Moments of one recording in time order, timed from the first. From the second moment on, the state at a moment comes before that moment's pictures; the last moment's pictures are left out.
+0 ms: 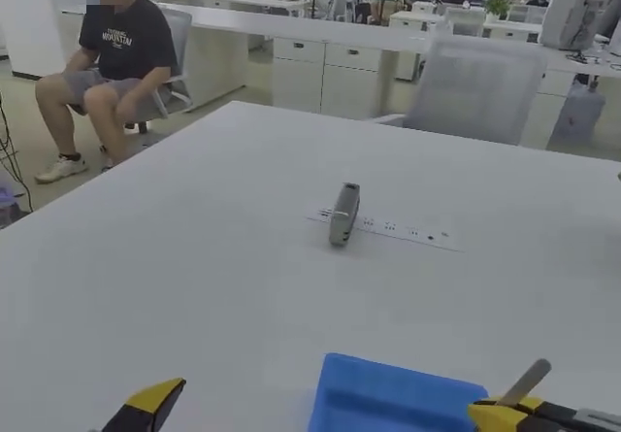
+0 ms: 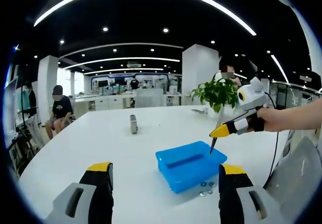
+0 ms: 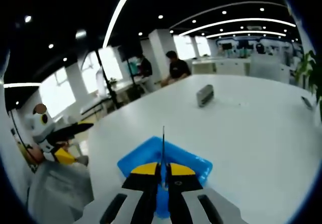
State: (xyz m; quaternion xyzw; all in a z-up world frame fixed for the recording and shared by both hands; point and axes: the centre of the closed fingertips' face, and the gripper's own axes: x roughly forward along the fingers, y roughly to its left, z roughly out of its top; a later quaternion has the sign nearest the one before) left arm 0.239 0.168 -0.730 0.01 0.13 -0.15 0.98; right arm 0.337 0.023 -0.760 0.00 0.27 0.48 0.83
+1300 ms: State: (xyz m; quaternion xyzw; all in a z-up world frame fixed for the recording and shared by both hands) left arm 0.241 0.170 -0.723 -0.03 0.10 -0.15 0.98; right arm 0.348 0.028 -0.809 -0.09 0.29 0.48 0.82
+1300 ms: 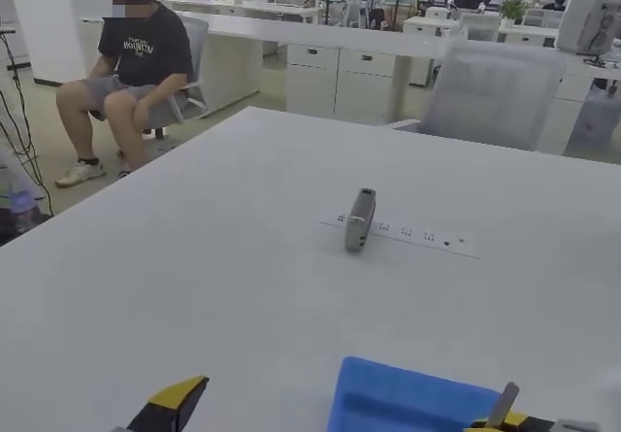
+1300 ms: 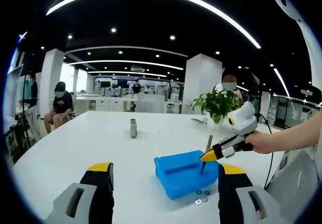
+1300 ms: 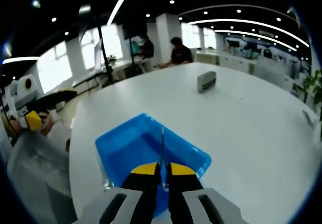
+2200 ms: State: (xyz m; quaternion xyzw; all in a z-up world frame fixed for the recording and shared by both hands) left arm 0.240 0.169 -0.728 -0.03 0.12 -0.15 0.98; right arm 0.267 0.069 -0.773 0.03 0.28 0.56 0.78
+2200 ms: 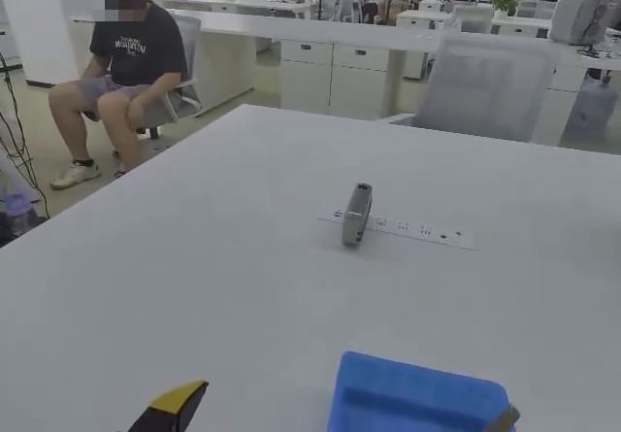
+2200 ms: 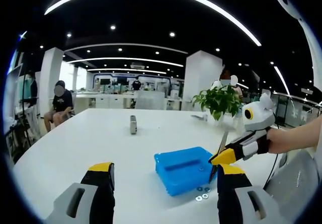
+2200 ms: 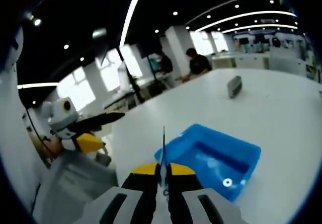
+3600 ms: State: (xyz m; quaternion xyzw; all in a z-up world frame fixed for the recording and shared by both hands) left arm 0.239 0.169 -0.731 -0.02 0.12 -0.15 0.98; right arm 0.235 0.074 -0.820 -0.20 0.24 0.61 0.73
